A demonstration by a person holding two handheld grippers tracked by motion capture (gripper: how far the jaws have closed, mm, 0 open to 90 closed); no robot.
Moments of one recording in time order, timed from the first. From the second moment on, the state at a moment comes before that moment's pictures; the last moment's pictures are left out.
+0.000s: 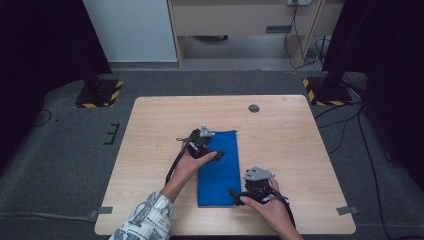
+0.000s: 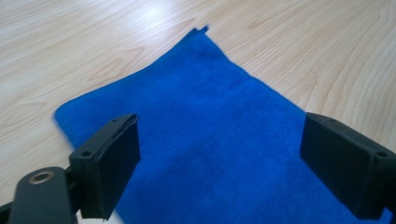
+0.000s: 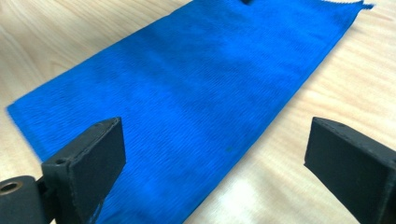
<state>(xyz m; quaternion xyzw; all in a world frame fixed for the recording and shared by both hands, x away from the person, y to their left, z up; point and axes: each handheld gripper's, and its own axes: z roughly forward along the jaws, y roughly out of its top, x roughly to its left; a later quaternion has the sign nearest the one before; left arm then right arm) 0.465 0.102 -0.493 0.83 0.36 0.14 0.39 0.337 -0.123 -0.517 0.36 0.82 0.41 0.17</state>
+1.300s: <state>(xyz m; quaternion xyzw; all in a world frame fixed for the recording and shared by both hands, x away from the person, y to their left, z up) 0.505 0.149 -0.487 0.79 0.42 0.17 0.41 0.499 -0.134 -0.484 0.40 0.81 0.38 0.19</state>
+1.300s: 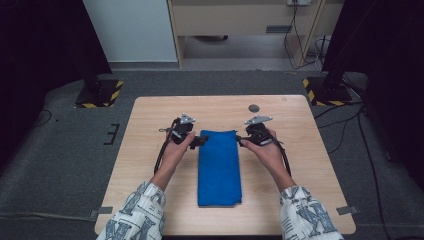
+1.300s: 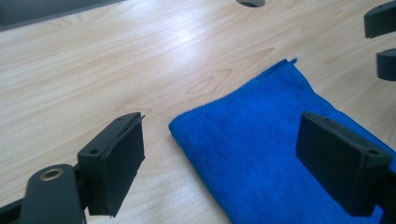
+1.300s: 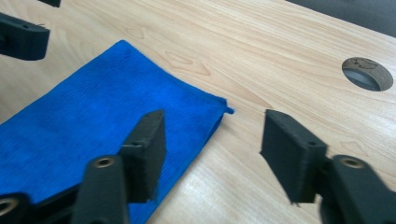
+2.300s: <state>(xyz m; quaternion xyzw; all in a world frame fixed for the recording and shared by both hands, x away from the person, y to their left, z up) 0.539 0.157 -0.528 0.79 0.46 0.13 0.38 0.556 -0.101 -0.528 0.43 0.80 0.38 0.13</state>
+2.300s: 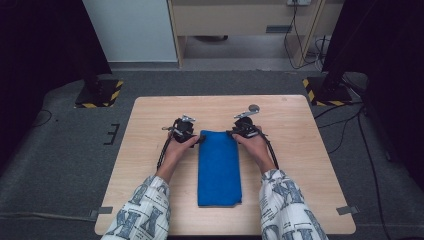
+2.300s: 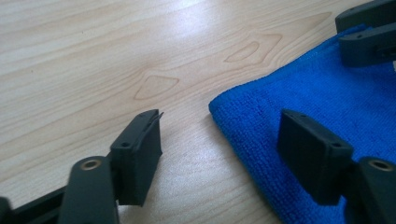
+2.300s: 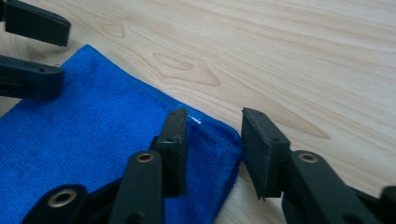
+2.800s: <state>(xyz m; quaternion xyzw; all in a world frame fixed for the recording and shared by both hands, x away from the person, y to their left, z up) 0.540 0.150 -0.532 0.79 0.45 0.14 0.38 0.551 -0.099 -0.531 0.43 0.81 0.39 0.12</state>
